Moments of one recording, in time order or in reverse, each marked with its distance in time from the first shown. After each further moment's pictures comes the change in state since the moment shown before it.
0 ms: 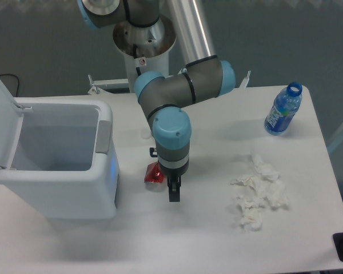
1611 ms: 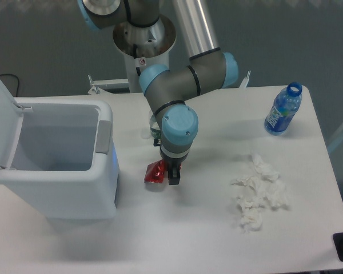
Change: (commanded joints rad) arm 0.012 0.023 -0.100 -0.097 0.006 0.008
